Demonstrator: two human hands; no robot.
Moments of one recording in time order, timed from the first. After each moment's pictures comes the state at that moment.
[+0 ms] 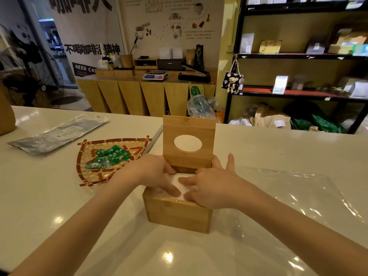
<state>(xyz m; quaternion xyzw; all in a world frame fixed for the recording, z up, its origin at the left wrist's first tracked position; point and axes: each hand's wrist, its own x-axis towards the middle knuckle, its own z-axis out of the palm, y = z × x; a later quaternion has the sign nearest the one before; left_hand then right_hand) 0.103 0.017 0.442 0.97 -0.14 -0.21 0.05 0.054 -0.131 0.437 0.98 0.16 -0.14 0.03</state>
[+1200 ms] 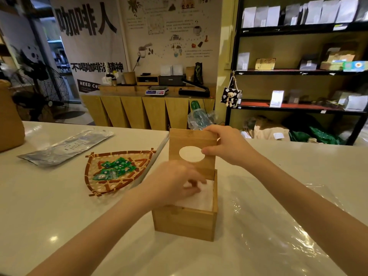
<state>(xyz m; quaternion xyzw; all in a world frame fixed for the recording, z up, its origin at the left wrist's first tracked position) 0.072 0.005 0.449 0.89 -0.42 0.14 0.10 0.106 -0.163 0.477 0.92 0.14 0.12 -0.33</state>
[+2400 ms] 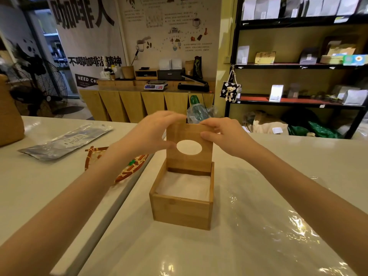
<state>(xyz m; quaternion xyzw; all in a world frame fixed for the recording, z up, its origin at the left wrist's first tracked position) 0.113 0.026 0.495 0.94 -0.28 0.14 0.10 0.097 -0.168 0.482 0.93 0.16 0.13 -0.31</state>
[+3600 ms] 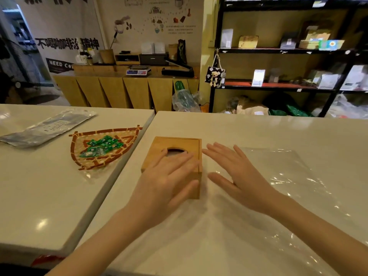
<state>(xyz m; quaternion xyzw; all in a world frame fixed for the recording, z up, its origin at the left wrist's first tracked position) -0.003 0.013 0.399 0.86 -0.39 0.25 0.21 -0.013 -0.197 0.392 0.95 0.21 0.15 -0.18</state>
